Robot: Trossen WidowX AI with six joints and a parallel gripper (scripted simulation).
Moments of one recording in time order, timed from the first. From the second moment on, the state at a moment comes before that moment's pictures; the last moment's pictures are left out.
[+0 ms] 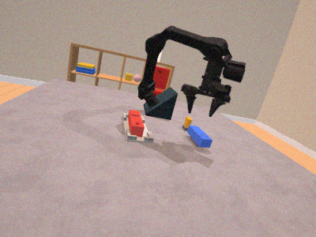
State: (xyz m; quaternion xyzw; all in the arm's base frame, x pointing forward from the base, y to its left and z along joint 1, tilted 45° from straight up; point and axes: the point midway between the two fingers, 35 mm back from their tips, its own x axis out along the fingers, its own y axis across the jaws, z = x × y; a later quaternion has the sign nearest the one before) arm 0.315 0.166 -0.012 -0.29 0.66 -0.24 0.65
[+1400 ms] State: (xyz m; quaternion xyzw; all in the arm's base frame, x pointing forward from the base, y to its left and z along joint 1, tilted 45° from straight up) arm 0.313 0.127 -0.092 -0.29 0.66 -0.24 0.65
